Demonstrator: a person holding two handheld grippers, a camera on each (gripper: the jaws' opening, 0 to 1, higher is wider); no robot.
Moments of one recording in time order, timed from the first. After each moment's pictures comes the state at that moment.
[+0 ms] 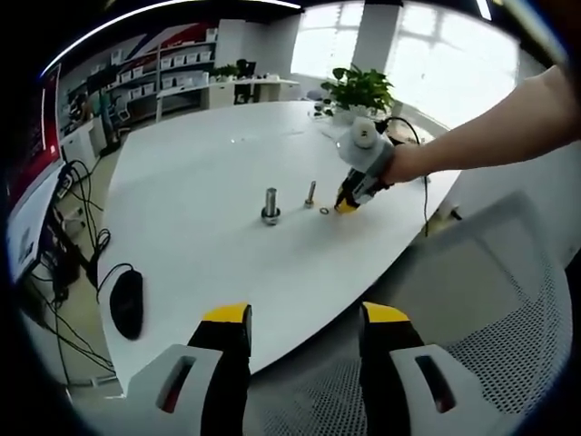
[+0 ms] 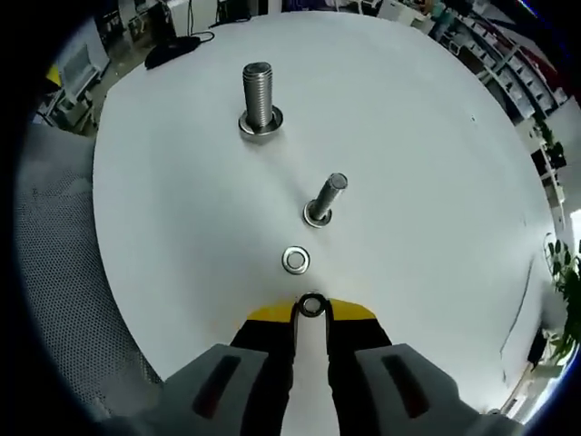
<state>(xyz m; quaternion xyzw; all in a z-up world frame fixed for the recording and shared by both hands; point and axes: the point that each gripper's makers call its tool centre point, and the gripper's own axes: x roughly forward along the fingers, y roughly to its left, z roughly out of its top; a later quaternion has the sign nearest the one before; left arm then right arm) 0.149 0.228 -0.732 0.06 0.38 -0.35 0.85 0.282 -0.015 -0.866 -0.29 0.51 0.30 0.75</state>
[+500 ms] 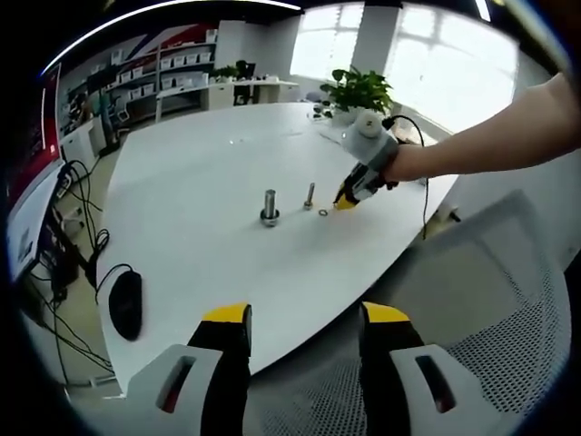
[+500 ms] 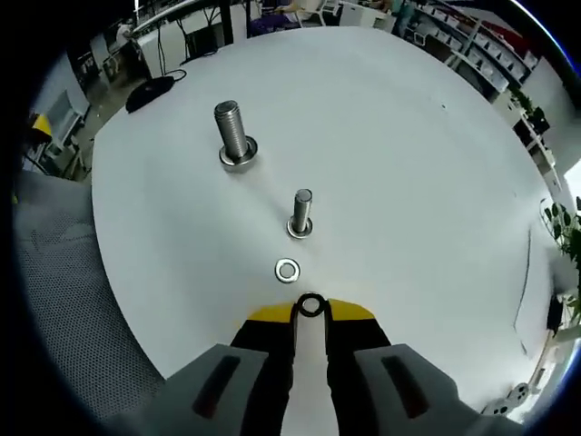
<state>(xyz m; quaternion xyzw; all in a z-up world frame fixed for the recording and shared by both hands) 0.149 0.228 -0.731 0.06 0.38 -0.35 0.85 0.291 -0.010 -0.843 -0.25 0.50 0.28 0.78</state>
